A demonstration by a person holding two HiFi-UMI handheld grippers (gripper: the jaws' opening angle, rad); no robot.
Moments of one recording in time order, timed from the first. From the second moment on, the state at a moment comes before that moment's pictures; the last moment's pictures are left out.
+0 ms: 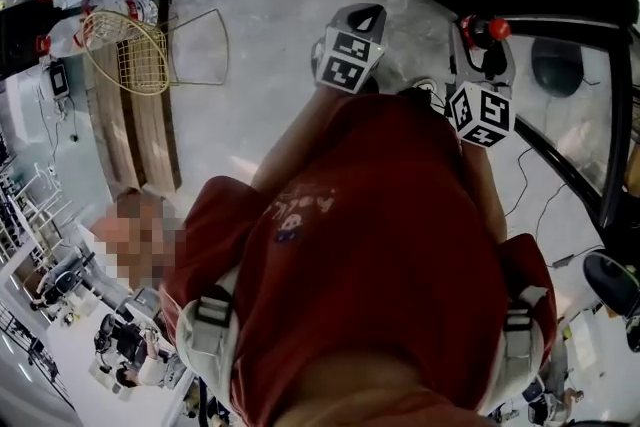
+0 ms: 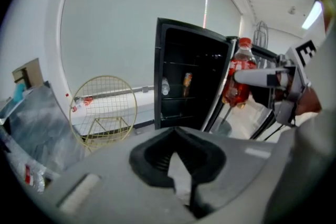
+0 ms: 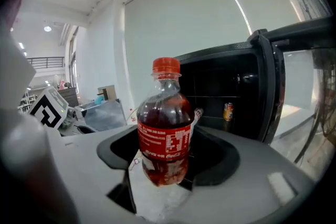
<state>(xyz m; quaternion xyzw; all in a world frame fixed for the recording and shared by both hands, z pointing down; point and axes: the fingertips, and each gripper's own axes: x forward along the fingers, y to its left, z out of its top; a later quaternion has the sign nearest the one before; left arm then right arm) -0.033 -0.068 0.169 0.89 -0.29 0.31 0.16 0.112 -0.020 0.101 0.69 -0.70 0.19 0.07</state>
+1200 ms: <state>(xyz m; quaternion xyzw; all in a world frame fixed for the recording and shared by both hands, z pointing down) -0.049 0.025 0.218 0.82 -0.43 0.31 0.21 0.106 0.023 0.178 0.58 -0.78 0.21 0.11</state>
